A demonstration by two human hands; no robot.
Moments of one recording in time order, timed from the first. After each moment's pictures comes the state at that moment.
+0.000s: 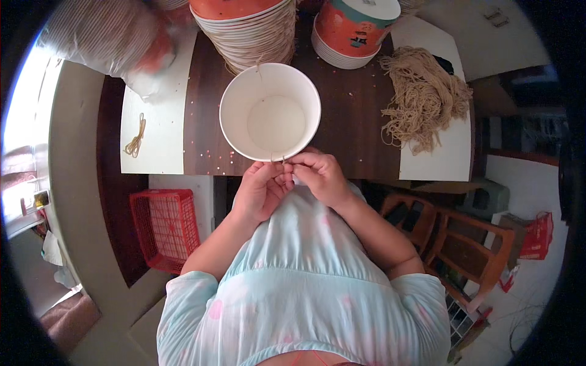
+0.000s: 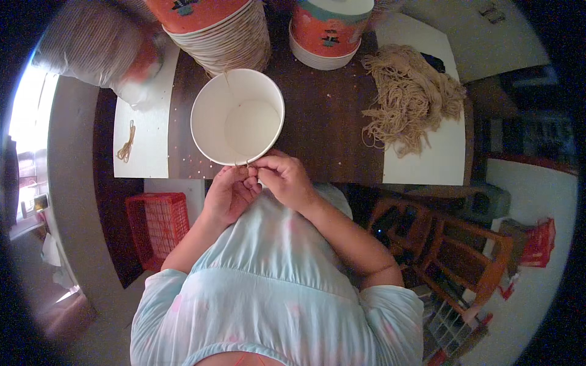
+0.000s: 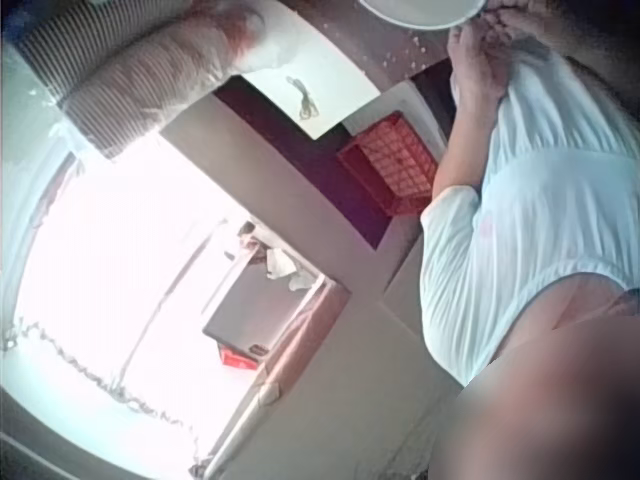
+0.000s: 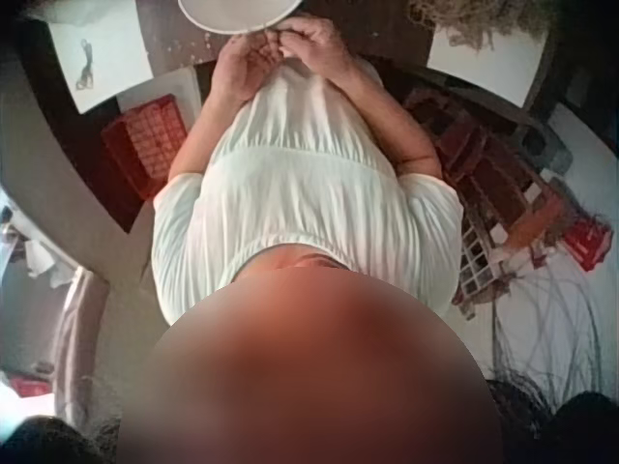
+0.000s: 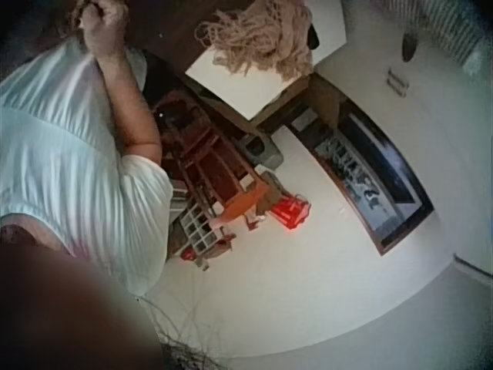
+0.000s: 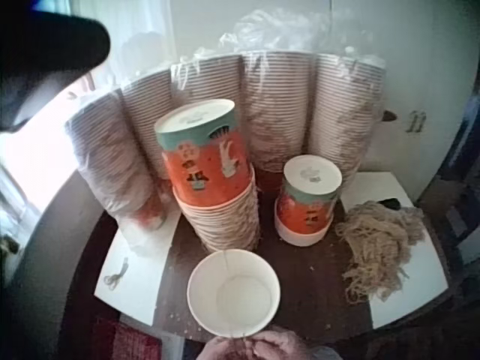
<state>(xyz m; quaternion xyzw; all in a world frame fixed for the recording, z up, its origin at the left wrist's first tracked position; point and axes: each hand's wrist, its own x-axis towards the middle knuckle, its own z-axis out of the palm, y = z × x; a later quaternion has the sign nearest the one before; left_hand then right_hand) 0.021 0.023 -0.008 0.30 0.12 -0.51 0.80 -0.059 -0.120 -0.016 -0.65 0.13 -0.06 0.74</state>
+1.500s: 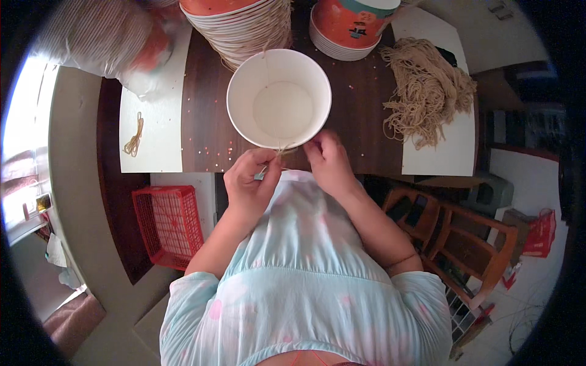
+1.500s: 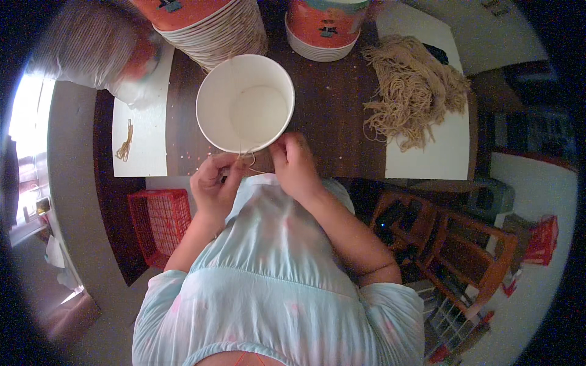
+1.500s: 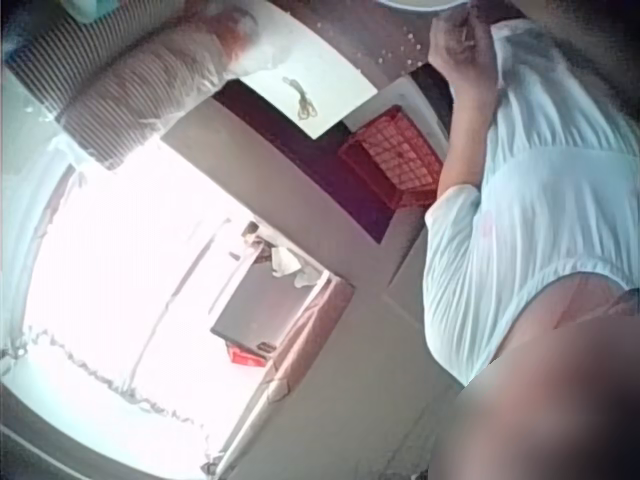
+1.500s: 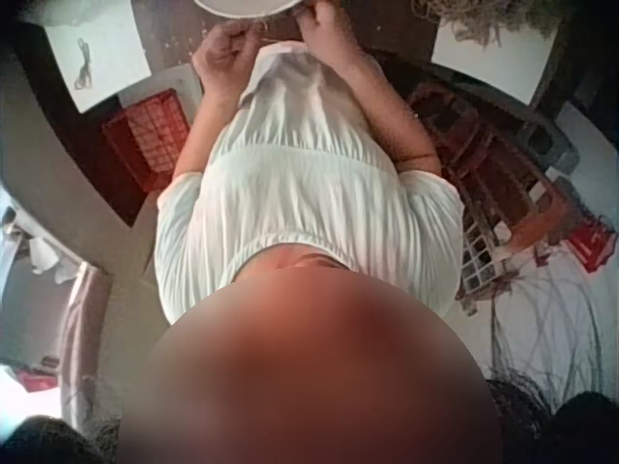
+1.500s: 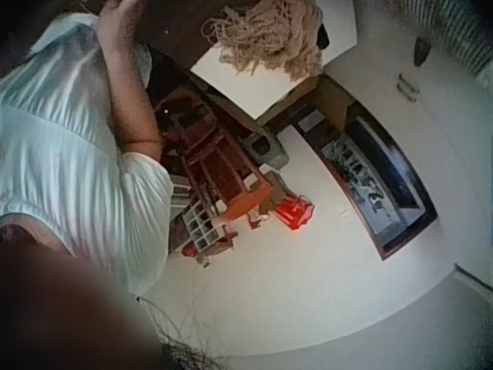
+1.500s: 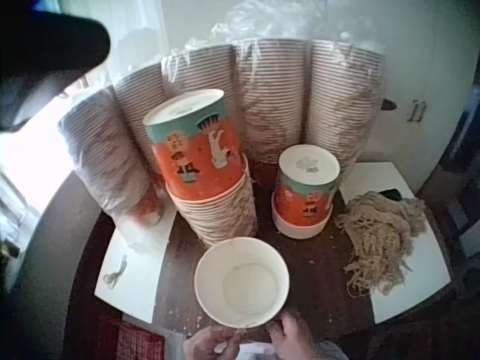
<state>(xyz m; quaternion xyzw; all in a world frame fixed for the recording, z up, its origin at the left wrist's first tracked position) 0.020 0.020 -0.003 0.78 -0.28 -0.09 0.55 -0.055 -0.127 -0.048 -0.79 0.27 -0.19 0.52</state>
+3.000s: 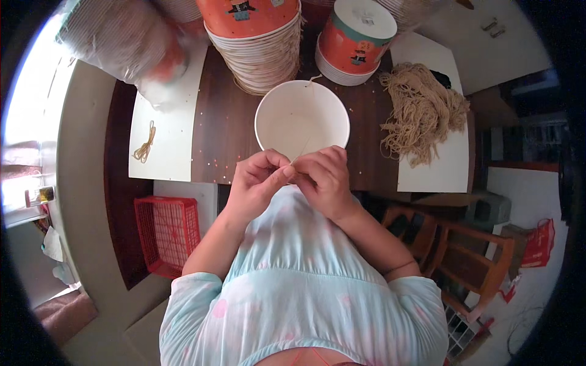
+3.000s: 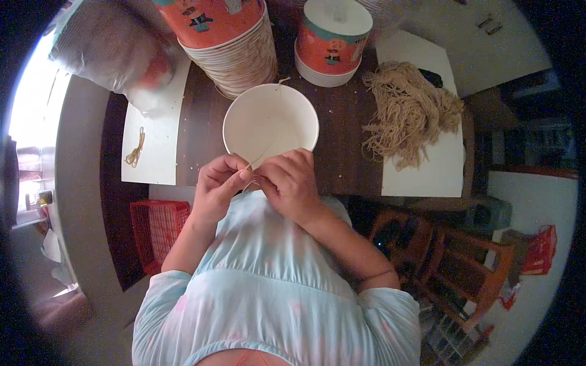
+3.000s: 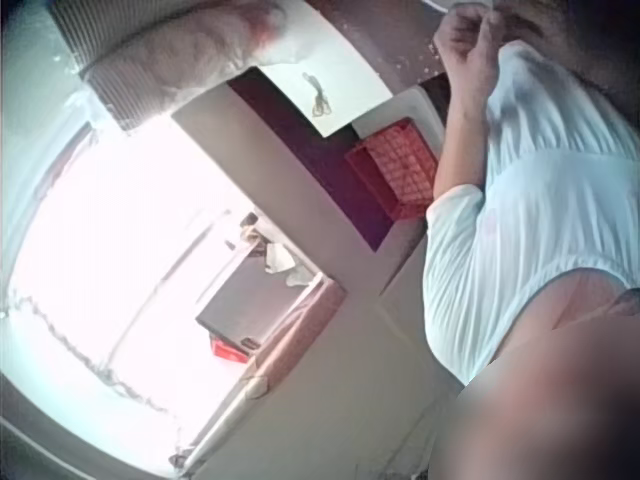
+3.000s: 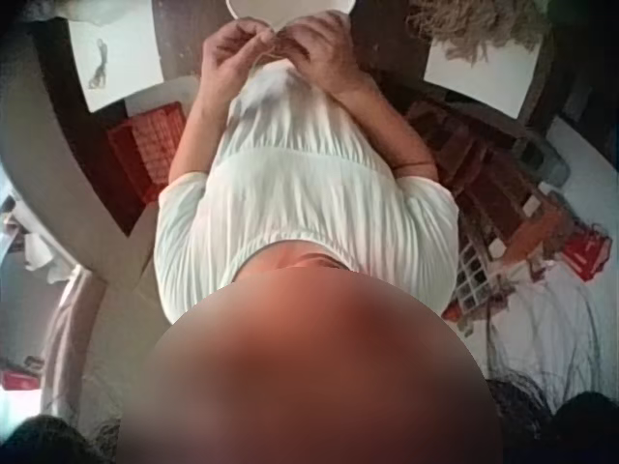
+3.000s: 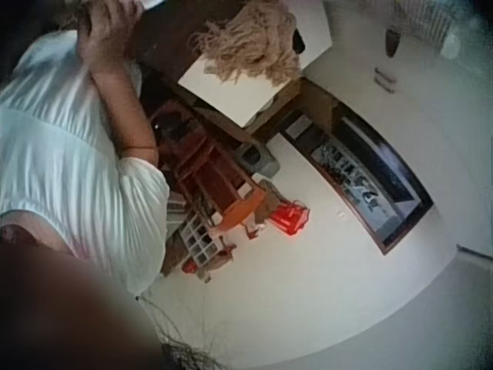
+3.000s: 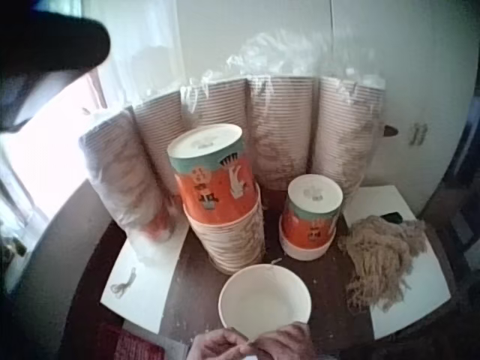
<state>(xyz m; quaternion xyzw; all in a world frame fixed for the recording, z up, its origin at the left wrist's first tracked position) 0.042 0.016 0.043 0.52 -0.20 -0.40 0.73 -0.051 -0.127 0.010 -0.89 0.03 -0.31 0.34</state>
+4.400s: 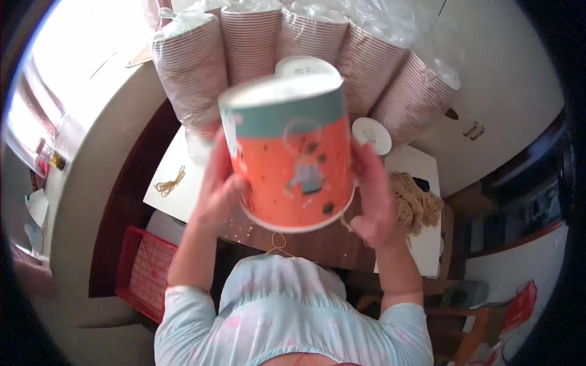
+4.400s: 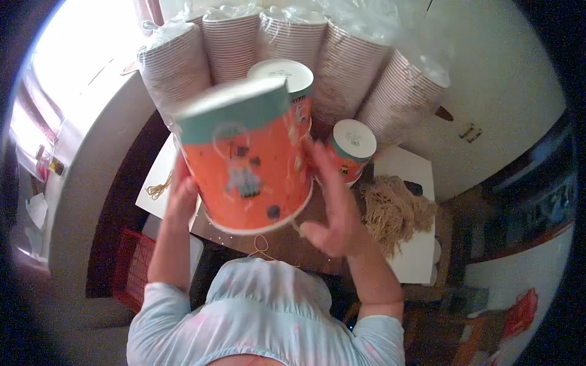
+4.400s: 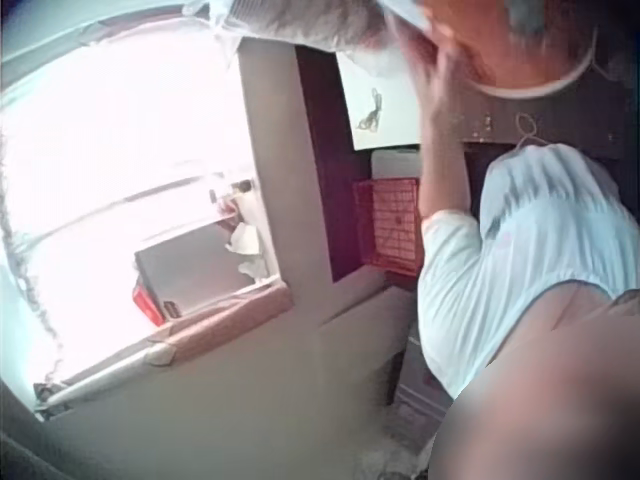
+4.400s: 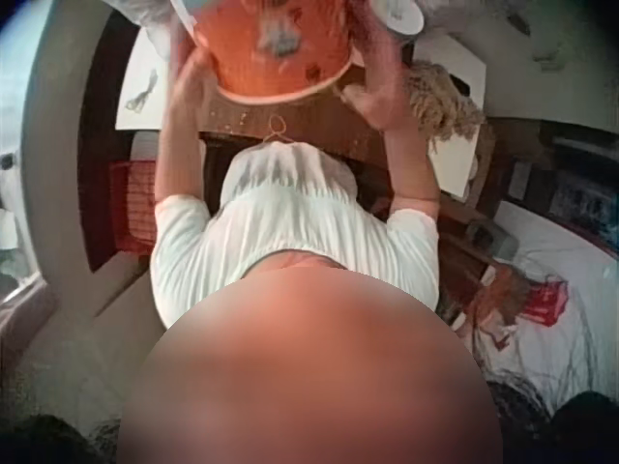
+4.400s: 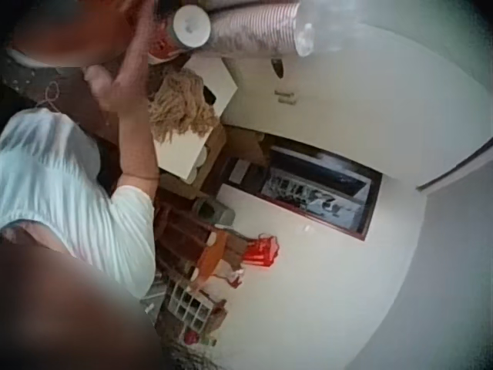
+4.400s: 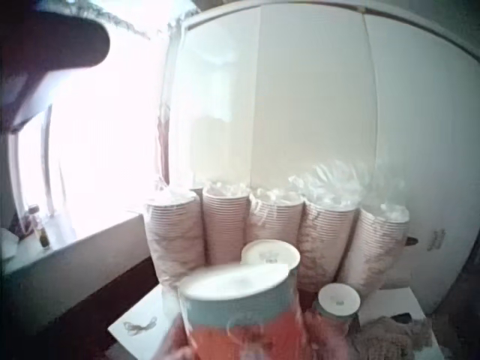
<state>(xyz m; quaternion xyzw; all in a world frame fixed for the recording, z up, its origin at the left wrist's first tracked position) 0.117 0.044 0.163 0.55 -0.34 -0.09 0.76 -0.007 -0.184 0.175 -0.78 -0.21 -0.26 0.53</state>
